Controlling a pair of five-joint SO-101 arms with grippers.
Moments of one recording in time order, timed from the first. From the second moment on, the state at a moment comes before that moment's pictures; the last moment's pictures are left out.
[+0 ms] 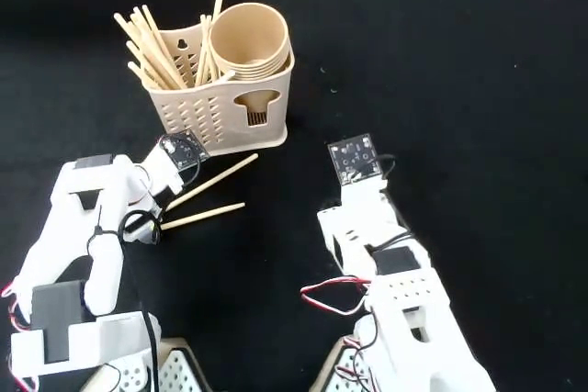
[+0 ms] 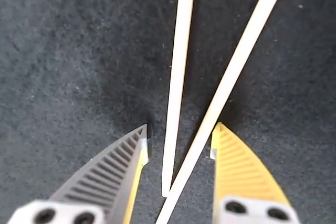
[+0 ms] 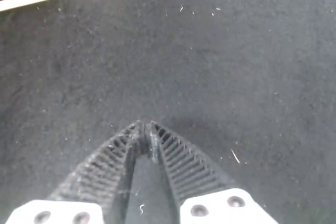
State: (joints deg) left arm -14.2 -5.4 46.6 52.6 -64.0; right arm -10.2 -54.1 85.7 28.6 8.0
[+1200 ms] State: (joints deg) left arm -13.5 -47.8 60.3 73.5 -63.8; right arm -10.2 -54.1 85.7 28.6 8.0
